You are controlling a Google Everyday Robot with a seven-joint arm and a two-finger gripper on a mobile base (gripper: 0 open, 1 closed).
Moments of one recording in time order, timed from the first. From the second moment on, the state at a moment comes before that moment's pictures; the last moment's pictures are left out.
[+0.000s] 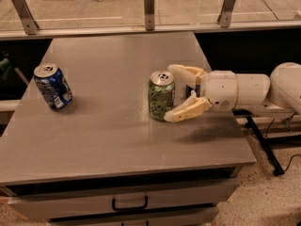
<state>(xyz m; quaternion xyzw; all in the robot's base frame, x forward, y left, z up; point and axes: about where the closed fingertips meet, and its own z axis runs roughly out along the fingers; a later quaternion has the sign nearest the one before) 0.519 -0.055 0.897 -0.52 0.53 0.38 0.55</state>
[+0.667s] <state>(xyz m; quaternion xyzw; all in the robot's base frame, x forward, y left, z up) 0.506 -0.091 1.007 -0.56 0.56 0.27 0.55</state>
